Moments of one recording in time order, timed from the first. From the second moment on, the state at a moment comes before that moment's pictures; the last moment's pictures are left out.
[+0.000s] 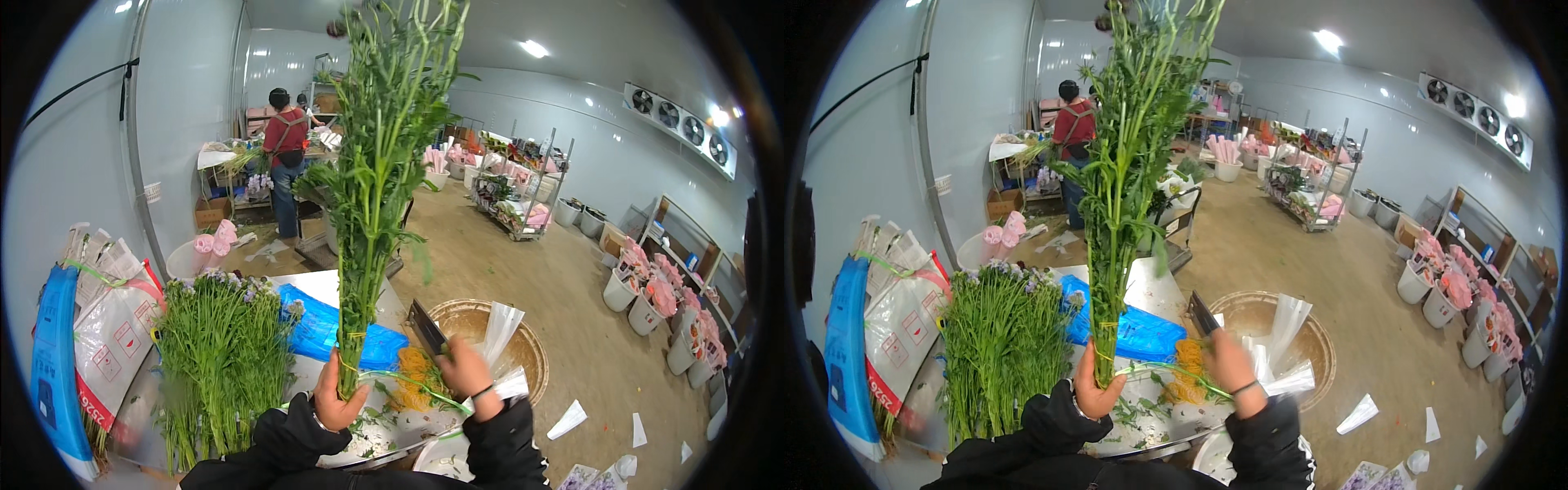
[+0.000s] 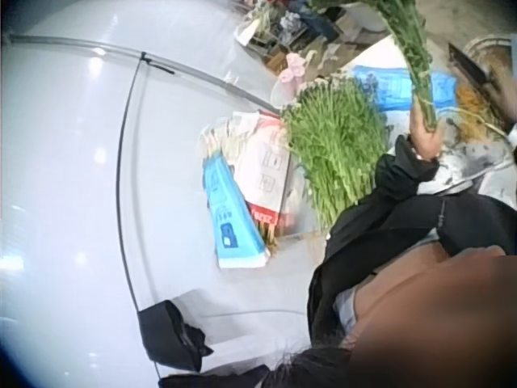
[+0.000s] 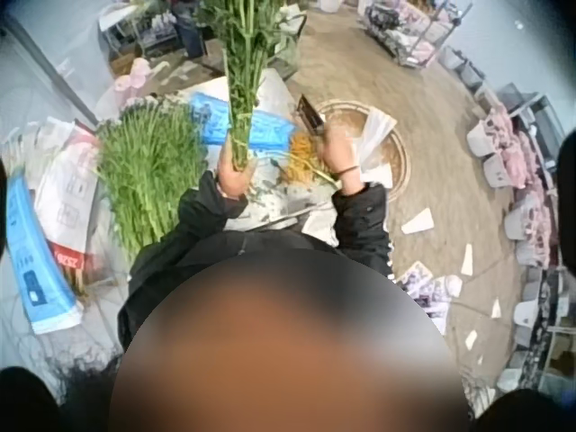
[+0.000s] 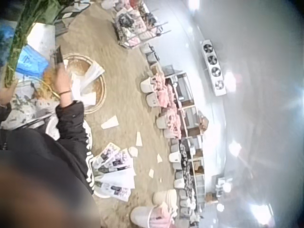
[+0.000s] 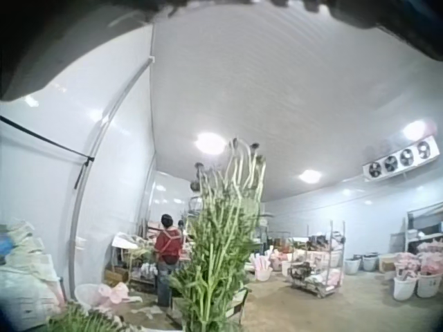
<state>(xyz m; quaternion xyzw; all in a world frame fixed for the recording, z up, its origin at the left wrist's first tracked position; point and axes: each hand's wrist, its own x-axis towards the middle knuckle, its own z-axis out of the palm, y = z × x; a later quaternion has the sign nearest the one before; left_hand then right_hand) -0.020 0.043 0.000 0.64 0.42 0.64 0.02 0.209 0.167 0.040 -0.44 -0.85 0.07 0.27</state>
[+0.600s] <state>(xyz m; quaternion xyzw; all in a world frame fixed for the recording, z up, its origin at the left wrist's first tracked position) 0.003 0.017 0.015 0.48 0.32 0.59 0.55 0.133 0.102 0.047 -0.05 -0.86 0.15 0.49</state>
